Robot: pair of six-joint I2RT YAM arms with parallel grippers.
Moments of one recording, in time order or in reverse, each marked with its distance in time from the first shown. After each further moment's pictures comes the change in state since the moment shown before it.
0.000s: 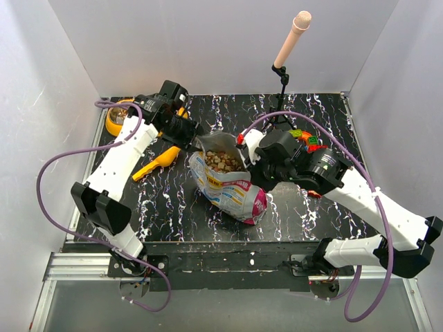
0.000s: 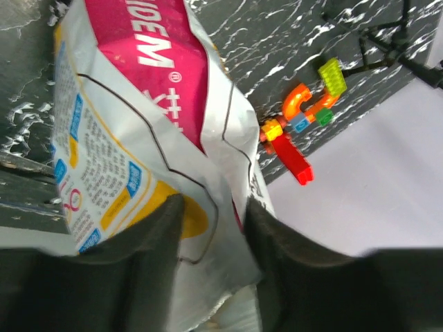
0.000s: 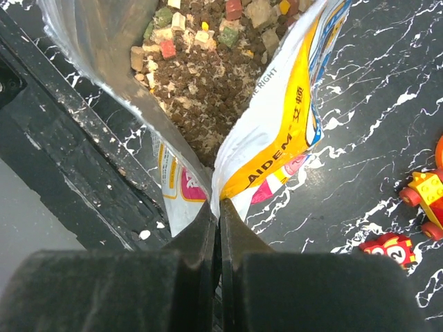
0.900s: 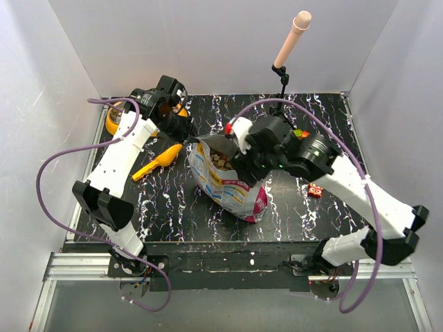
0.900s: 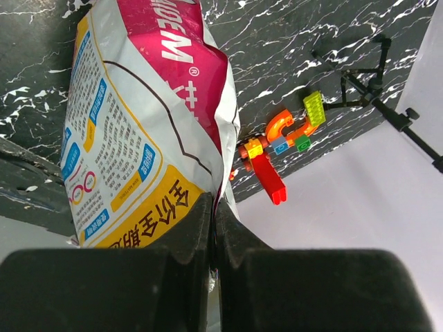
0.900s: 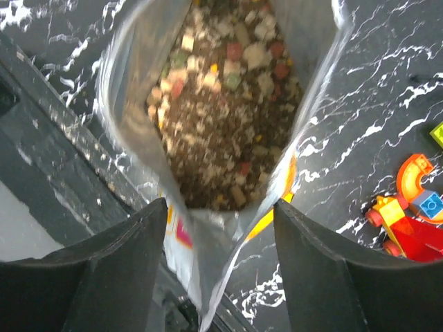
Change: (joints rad) left arm 0.027 0.035 0.109 -0.124 -0.056 -0.133; right arm 0.000 0.093 0.165 -0.072 0.016 -0.082
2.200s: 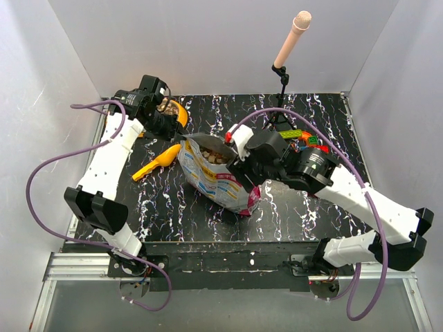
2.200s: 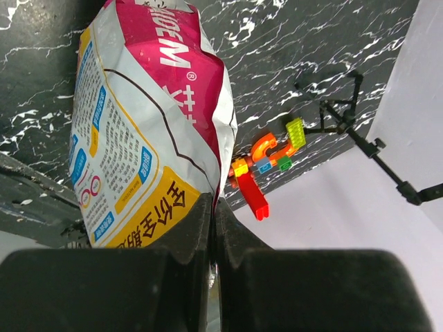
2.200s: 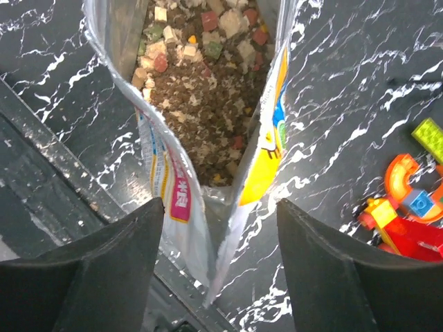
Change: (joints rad) left arm 0.106 -0.054 -0.060 0.011 0.007 0.029; right arm 0.072 -0.045 -0.141 0.152 0.146 0.038
